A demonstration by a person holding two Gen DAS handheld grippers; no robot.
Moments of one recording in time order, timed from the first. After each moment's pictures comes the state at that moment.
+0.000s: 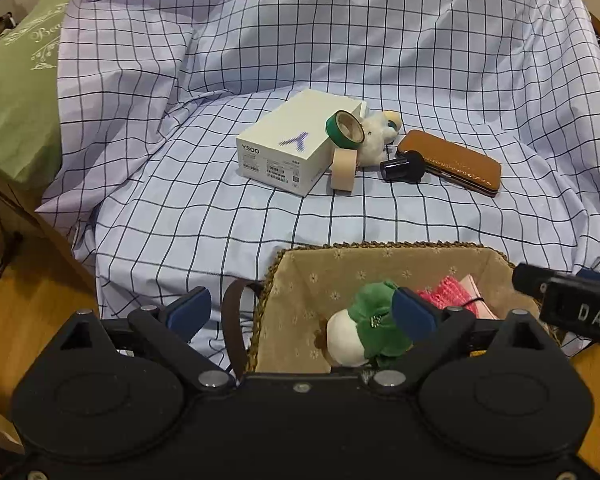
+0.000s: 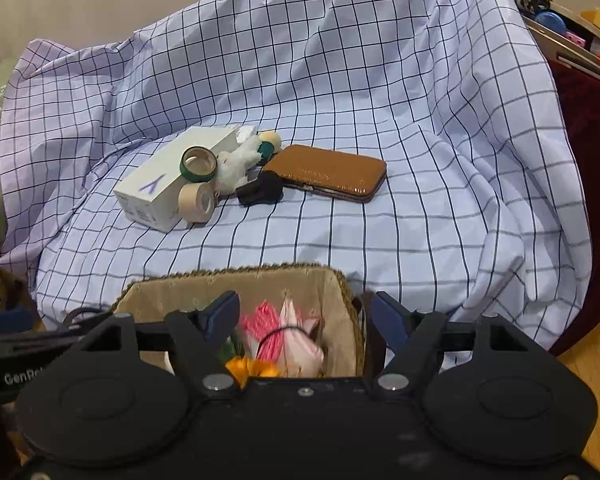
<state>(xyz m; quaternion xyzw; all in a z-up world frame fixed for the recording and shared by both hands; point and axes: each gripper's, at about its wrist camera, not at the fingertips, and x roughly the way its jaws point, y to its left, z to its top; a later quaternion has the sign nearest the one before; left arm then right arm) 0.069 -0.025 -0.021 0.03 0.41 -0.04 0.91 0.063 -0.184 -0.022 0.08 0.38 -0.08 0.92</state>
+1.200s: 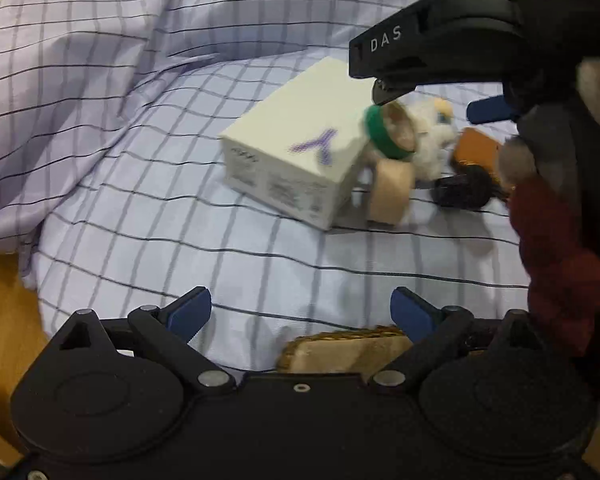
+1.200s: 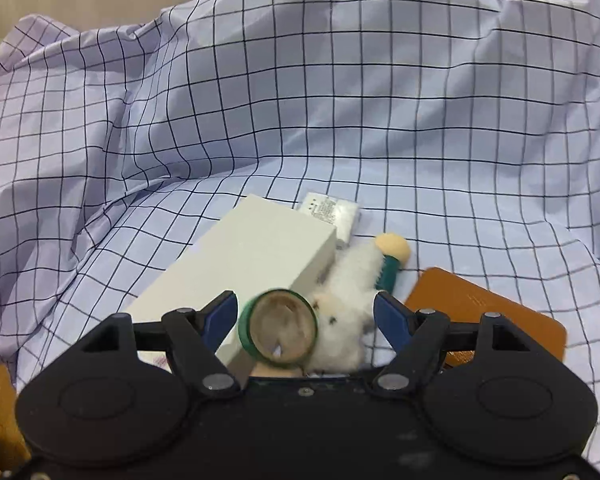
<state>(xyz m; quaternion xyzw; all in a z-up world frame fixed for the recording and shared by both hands) 0.181 -0.011 -0.068 0.01 0.46 -0.03 0.89 0.321 -0.120 -0.043 0.04 0.38 -0.02 0.92</state>
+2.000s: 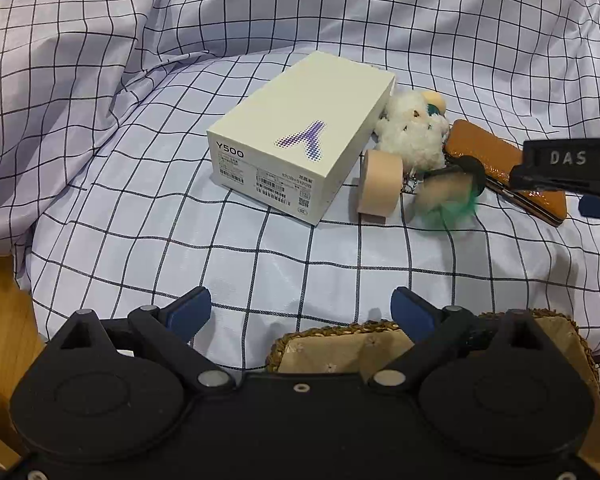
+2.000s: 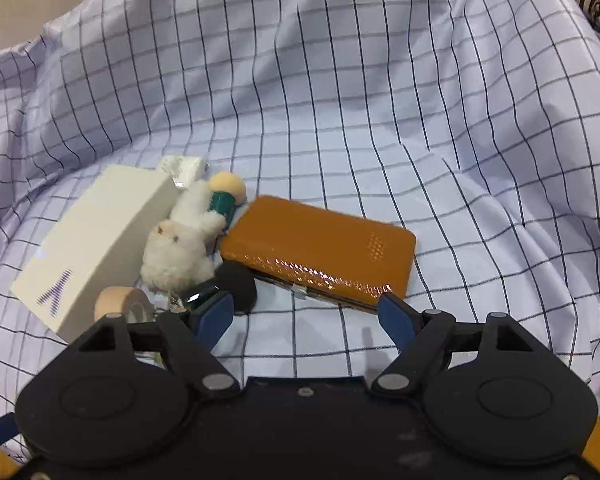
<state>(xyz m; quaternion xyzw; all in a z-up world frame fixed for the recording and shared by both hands) 0.180 -0.016 -0.069 0.01 0.47 -0.05 0.88 0.241 -0.199 -0.047 0.08 0.40 -0.15 0.90</state>
